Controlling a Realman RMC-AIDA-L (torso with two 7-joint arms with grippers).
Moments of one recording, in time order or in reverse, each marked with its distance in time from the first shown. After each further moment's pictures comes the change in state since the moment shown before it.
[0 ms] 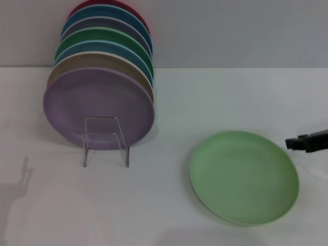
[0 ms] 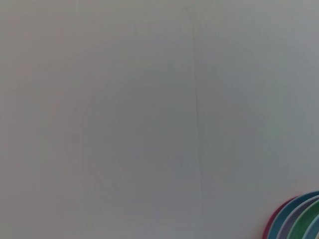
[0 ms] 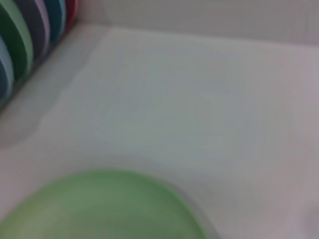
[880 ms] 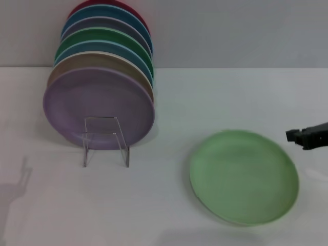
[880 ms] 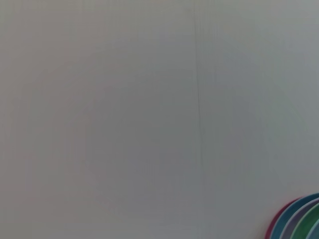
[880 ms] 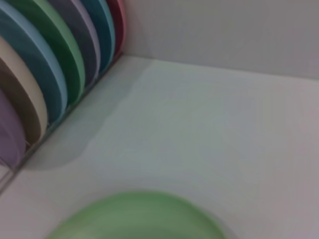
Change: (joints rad) left arm 0.000 0.001 -0.005 -0.002 0.000 0.002 -0.002; right arm -0.058 0.002 0.000 0.059 0.141 0.010 -0.102
